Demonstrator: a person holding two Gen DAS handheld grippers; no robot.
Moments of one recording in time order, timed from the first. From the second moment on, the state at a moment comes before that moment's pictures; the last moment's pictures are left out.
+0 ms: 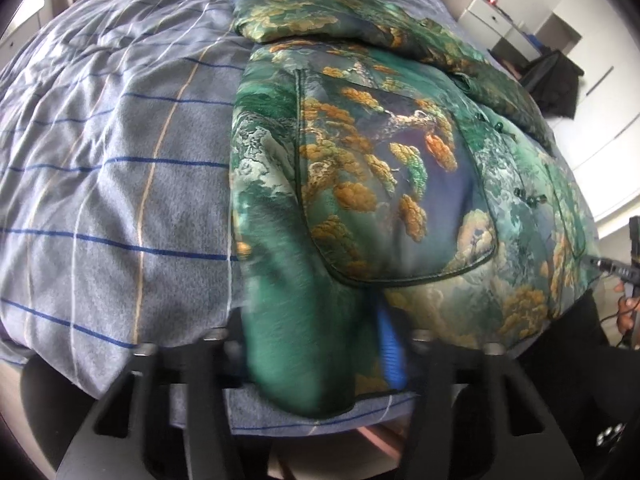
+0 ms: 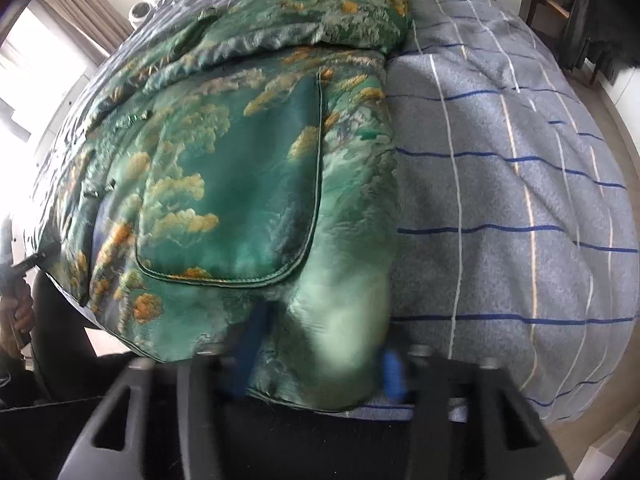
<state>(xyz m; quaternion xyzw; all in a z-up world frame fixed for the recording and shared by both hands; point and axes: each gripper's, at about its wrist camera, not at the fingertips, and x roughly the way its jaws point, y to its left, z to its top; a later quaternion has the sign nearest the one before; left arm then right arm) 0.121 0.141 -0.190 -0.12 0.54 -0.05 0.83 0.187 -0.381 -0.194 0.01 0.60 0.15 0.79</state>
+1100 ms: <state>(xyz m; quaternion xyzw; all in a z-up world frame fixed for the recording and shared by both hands) 0.094 0.156 -0.129 -0.16 0.49 -0.07 0.85 0.166 -0.383 -0.131 0.05 0.53 0.18 0.83</state>
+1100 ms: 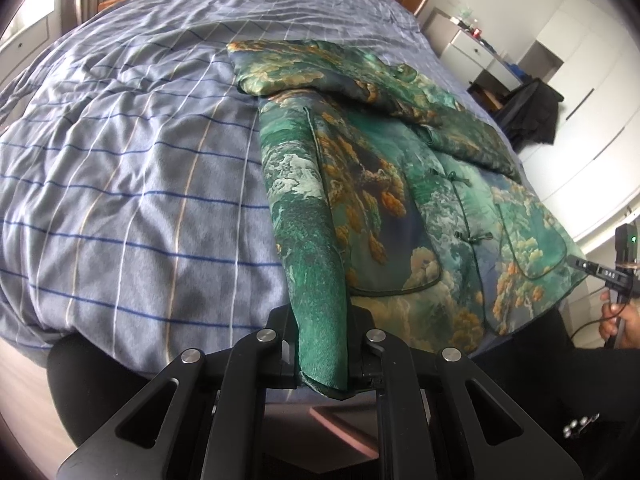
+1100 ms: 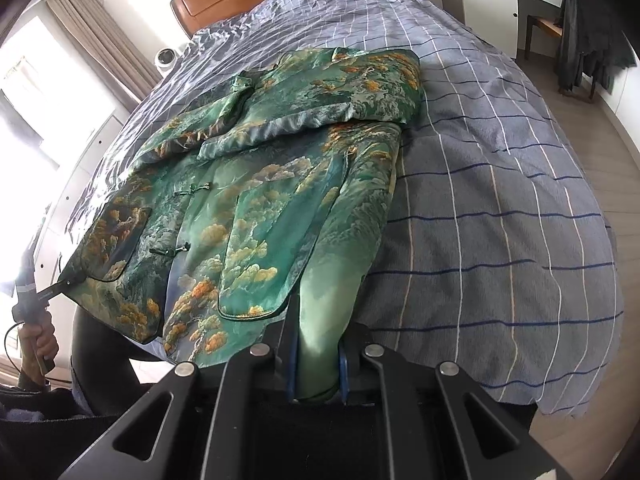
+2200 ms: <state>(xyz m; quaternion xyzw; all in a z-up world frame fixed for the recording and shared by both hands) 0.240 0.223 -0.046 -0.25 0.41 -0.08 0.87 0.380 -0.404 -0.052 0.25 0.46 0.29 0.80</state>
